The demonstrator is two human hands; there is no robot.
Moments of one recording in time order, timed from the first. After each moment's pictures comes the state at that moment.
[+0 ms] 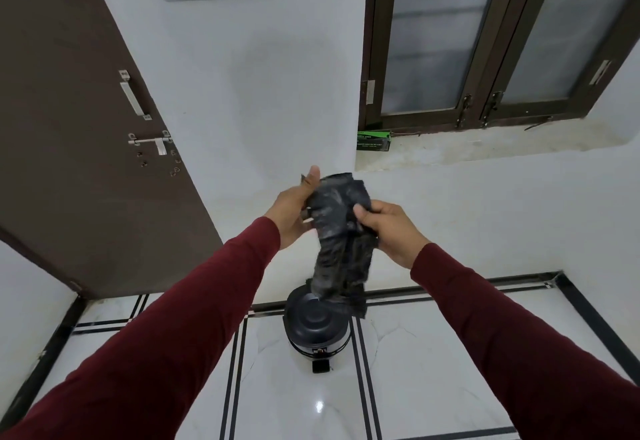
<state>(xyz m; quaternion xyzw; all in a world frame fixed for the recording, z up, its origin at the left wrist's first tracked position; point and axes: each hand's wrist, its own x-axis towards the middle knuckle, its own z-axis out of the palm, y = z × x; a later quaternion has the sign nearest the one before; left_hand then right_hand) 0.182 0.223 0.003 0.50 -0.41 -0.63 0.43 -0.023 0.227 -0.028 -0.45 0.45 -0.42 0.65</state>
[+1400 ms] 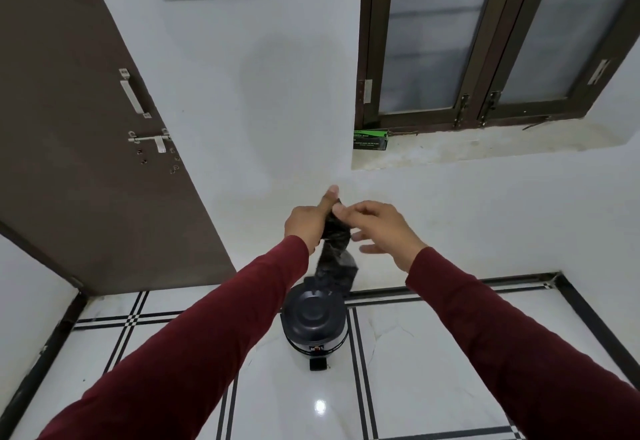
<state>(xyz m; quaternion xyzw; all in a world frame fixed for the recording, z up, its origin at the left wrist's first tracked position) 0.129 0.251 -0.008 0.69 -0.41 -0.45 0.40 -0.029 0.264 0.006 -0.56 0.56 -0.33 0.52</state>
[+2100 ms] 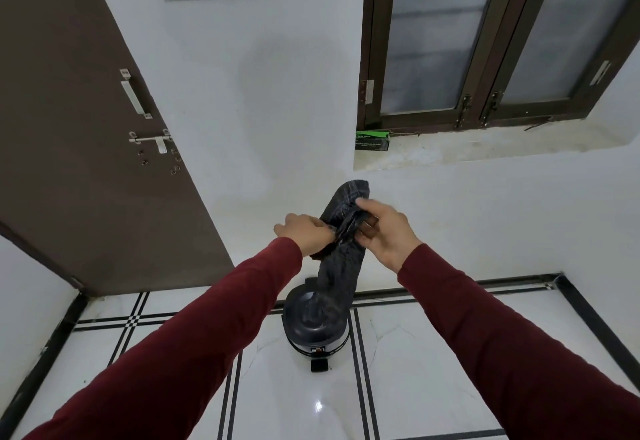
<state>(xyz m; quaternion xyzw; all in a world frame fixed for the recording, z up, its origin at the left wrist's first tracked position) 0.150 0.250 -0.016 0.74 -0.55 -0.35 0.17 -0.017 0.233 -0.023 -0.21 0.47 -0.49 0.71</state>
